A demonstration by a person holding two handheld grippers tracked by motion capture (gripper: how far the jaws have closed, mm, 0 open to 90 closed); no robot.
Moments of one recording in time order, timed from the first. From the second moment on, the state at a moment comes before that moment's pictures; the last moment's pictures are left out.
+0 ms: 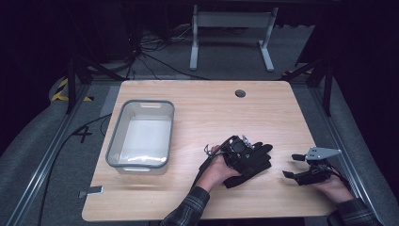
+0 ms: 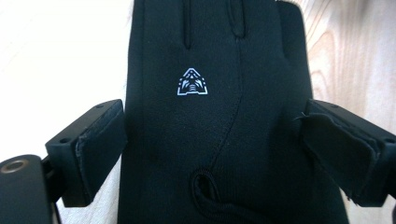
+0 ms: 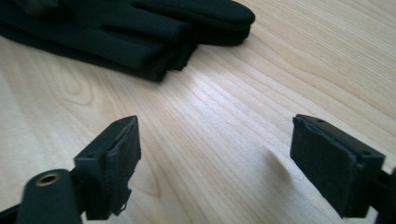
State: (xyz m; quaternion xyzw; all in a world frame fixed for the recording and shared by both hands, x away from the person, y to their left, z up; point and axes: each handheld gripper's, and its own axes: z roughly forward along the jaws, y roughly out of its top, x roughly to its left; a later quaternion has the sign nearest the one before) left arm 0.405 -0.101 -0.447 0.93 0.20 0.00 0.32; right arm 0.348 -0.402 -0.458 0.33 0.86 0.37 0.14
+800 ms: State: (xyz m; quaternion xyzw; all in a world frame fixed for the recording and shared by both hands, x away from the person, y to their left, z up) left arm 0.398 -0.101 -0.450 0.93 0.17 -0.01 0.32; right arm 0.349 -0.397 -0.468 0.32 0.86 0.36 0.15
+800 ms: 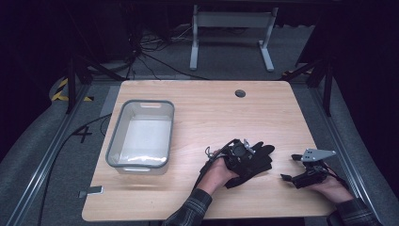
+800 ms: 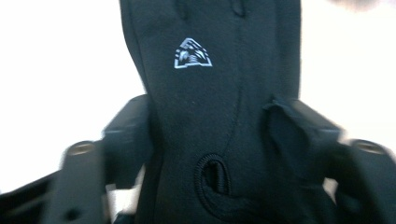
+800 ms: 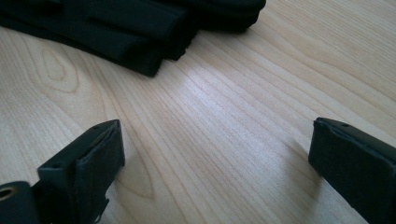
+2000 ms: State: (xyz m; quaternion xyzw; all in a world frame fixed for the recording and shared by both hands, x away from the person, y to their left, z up) left arm 0.406 -0.036 -0.382 0.90 0.26 0.01 0.36; right arm 0.349 -0.396 -0.468 0.32 0.87 0.35 0.14
